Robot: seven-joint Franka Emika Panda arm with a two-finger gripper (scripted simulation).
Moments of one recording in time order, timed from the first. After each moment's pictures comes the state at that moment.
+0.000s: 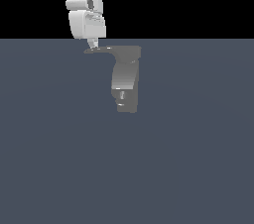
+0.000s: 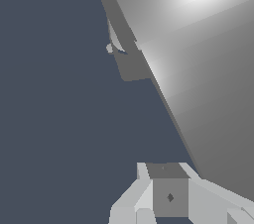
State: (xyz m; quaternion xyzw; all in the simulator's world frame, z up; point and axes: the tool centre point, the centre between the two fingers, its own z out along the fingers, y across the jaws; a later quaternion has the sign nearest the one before) arm 0.109 0.124 0.248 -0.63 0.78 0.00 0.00
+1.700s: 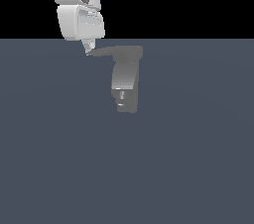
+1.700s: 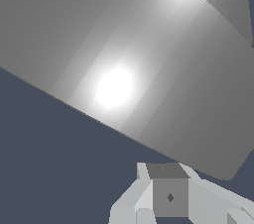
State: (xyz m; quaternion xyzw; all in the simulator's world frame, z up) arm 0.029 0.117 0.248 -0.63 0.77 0.00 0.00
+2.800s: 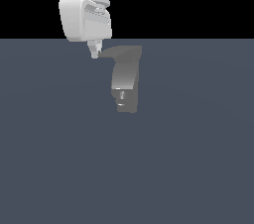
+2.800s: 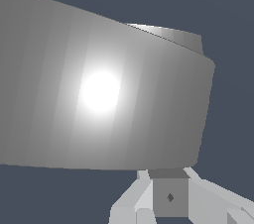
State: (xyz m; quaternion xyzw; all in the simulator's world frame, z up) arm -0.029 0.086 0.248 -0.63 0.77 0.00 0.00
